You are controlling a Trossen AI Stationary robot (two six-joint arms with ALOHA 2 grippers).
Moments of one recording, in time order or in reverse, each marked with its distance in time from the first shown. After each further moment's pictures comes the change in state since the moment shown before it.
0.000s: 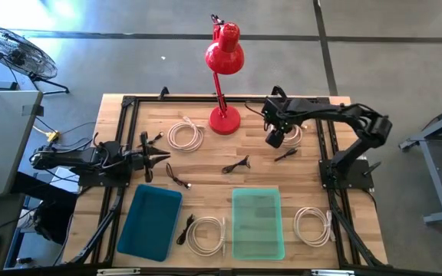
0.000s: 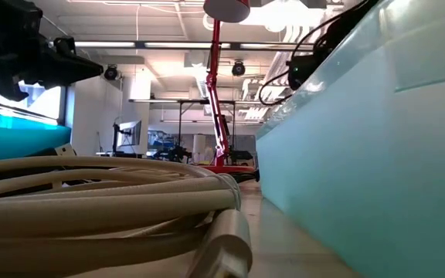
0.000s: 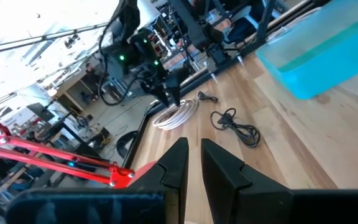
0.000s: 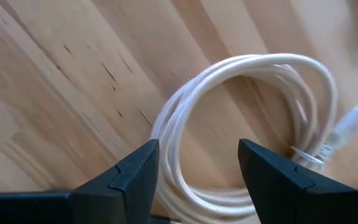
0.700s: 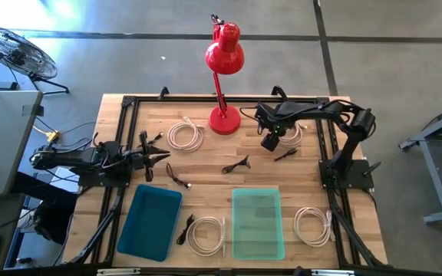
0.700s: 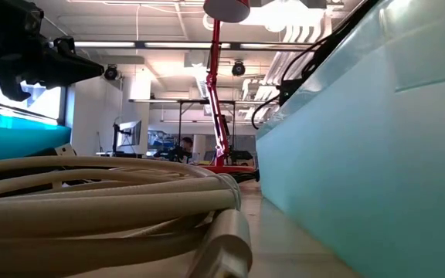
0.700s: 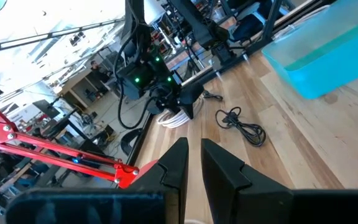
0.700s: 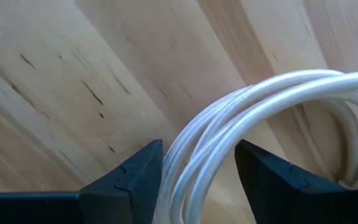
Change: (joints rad) left arm 0.000 0.000 0.000 0.009 -0.020 0.000; right arm -0.001 0.177 0.001 0.101 0.013 0.003
